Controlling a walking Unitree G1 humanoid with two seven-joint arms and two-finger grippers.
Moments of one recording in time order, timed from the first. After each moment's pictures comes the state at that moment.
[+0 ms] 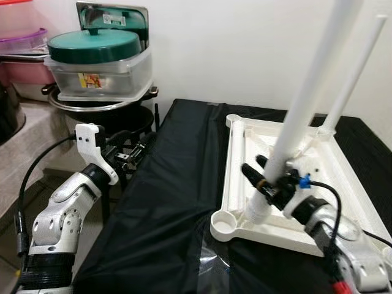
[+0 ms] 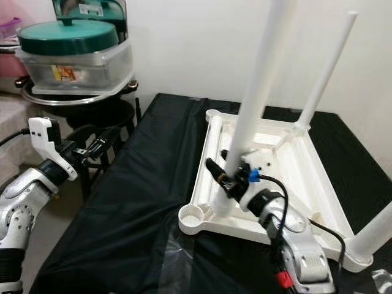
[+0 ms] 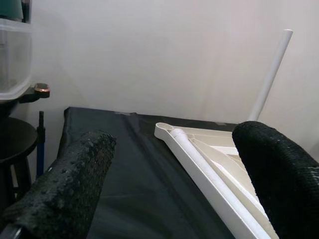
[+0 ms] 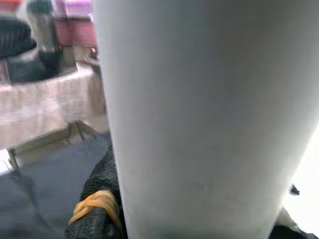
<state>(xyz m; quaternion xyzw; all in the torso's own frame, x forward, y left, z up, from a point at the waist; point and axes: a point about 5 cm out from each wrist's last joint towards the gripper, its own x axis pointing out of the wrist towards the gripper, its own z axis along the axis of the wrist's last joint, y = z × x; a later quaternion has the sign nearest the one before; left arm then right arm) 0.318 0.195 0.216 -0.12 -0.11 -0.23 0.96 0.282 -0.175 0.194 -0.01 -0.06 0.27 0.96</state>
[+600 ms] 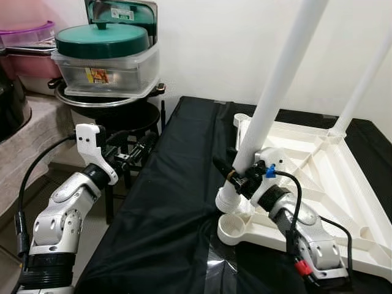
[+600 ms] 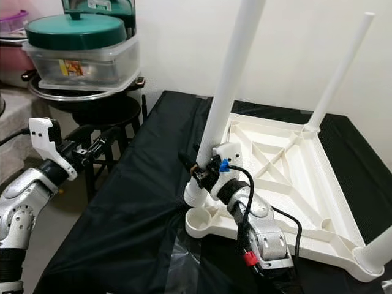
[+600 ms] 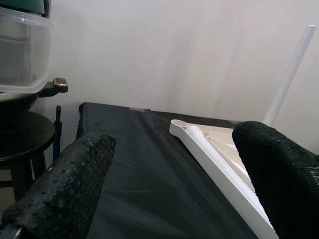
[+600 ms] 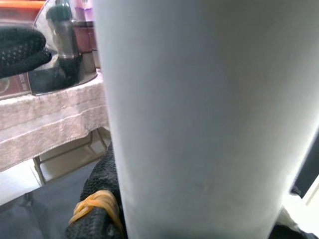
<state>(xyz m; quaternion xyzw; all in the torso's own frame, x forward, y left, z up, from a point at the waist) 0.319 0.196 0.216 -0.11 -0.11 -0.22 0.96 0.305 -0.137 0.180 0.02 -0.06 0.30 0.95</state>
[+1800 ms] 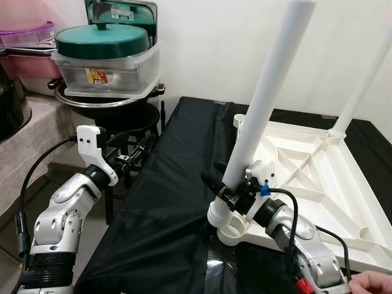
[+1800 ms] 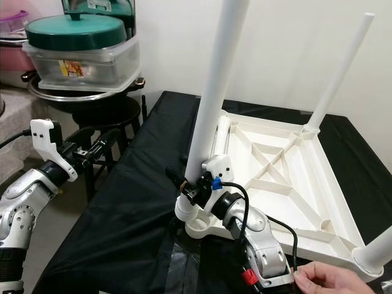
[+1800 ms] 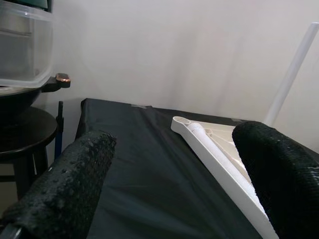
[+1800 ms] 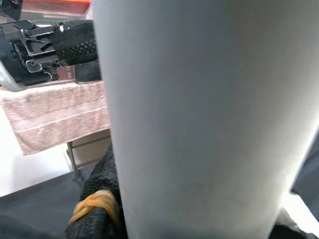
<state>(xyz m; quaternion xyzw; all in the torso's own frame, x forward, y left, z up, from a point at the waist) 0.320 0.198 0.212 -0.11 -0.10 -0.22 0.96 0.281 -0.124 0.174 0.01 -0.07 0.37 0.93</state>
